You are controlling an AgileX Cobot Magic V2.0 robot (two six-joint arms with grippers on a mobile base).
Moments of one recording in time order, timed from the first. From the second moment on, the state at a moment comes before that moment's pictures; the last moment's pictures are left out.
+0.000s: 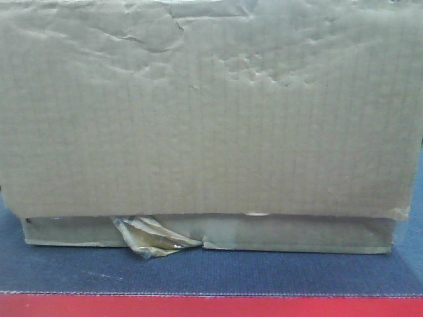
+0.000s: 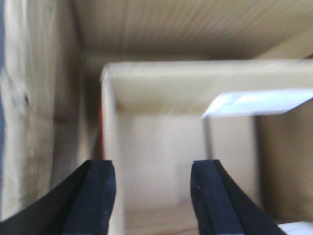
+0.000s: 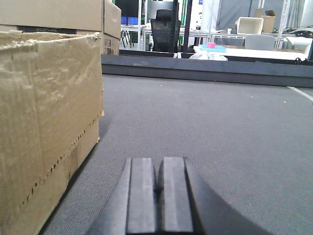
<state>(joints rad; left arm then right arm) -0.47 1.80 -1.93 0.13 1.21 -0.51 -0.06 0.00 0.00 0.05 0.07 -0.06</state>
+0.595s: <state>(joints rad) -0.39 1.70 -1.90 0.23 1.22 -0.43 -0.06 0.00 0.00 0.05 0.07 -0.06</state>
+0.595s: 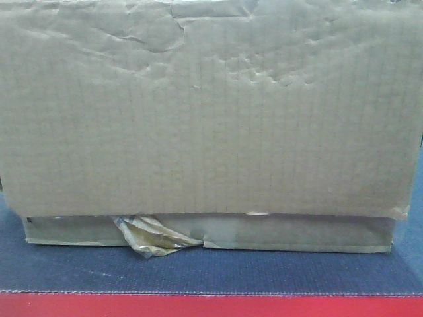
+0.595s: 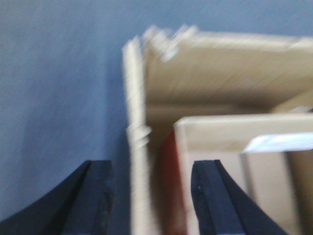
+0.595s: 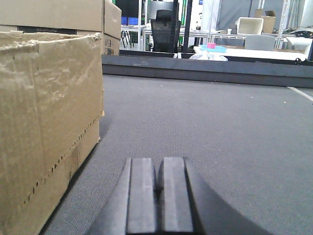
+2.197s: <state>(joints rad) -0.38 1.69 -1.62 0.14 1.22 -0.39 -0.06 0.00 -0.03 0.05 0.02 -0.06</state>
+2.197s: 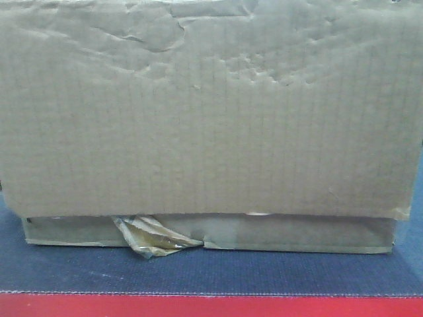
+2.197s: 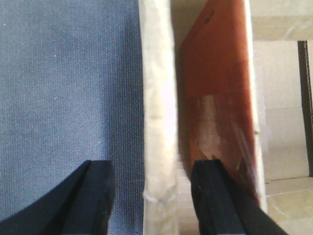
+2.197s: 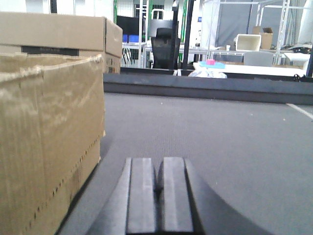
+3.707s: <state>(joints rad) -0.38 1.69 -1.62 0.12 1.22 -0.40 0.22 1.34 -1.42 -0.10 1.13 0.35</state>
